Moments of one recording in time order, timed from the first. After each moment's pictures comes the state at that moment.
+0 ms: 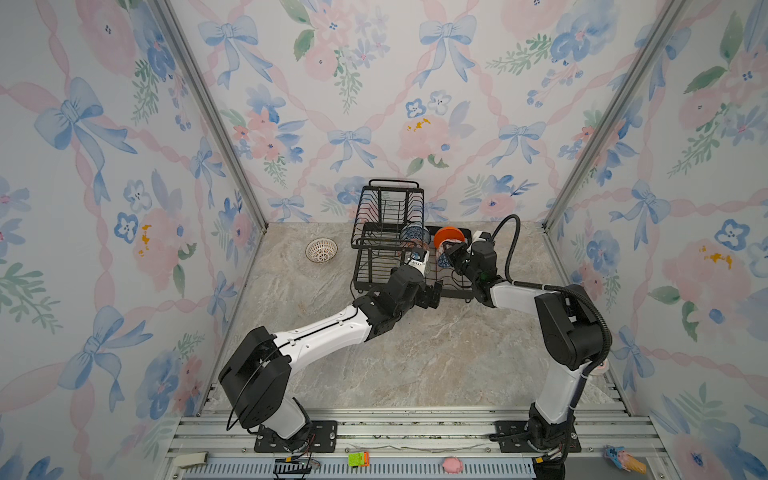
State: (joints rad) left arm -0.86 1.54 1.08 0.03 -0.28 -0.27; right arm 0.35 1.90 1.07 0.63 -0.05 1.16
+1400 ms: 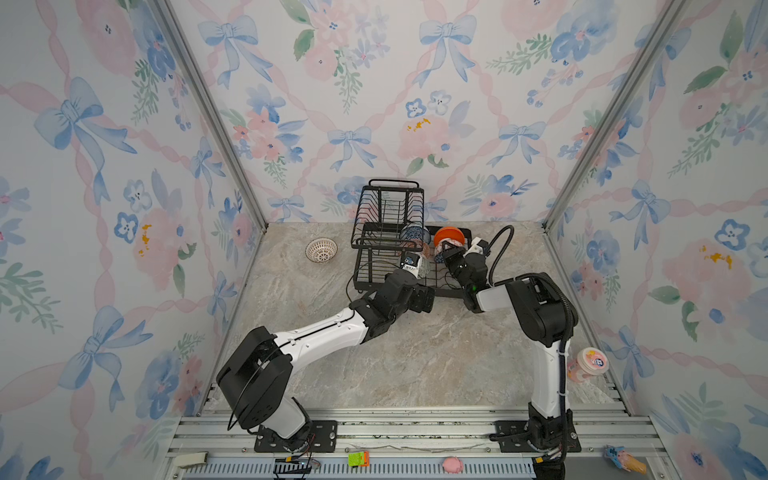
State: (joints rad) left arm -0.83 1.53 1.01 0.04 -0.25 -0.29; right arm 0.36 2.15 1.08 1.02 0.07 1.23
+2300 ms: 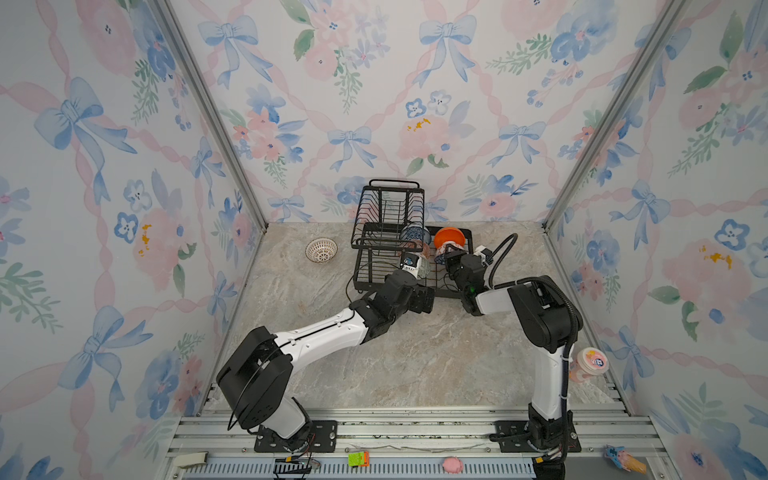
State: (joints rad) left arm -0.83 1.53 1.00 0.04 -0.24 -0.31; right arm 0.39 2.08 1.03 0.91 0.24 1.39
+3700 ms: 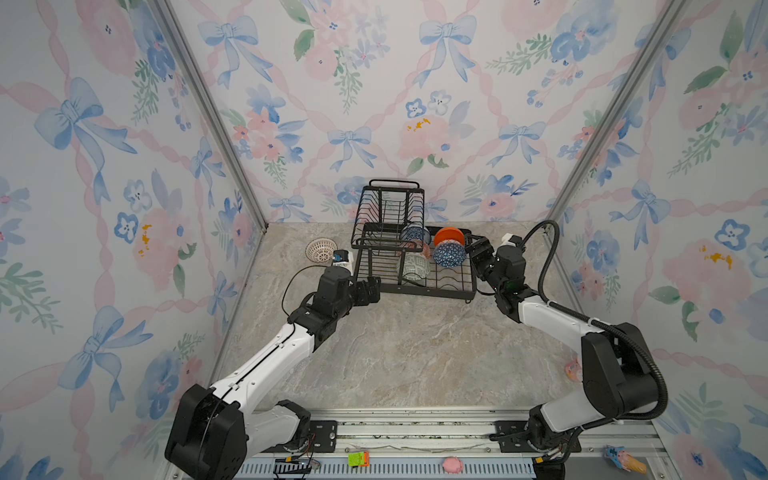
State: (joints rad) left arm -0.41 1.17 0.77 -0.11 -0.04 -0.48; right arm 0.30 1.52 0.88 0.42 0.04 1.11
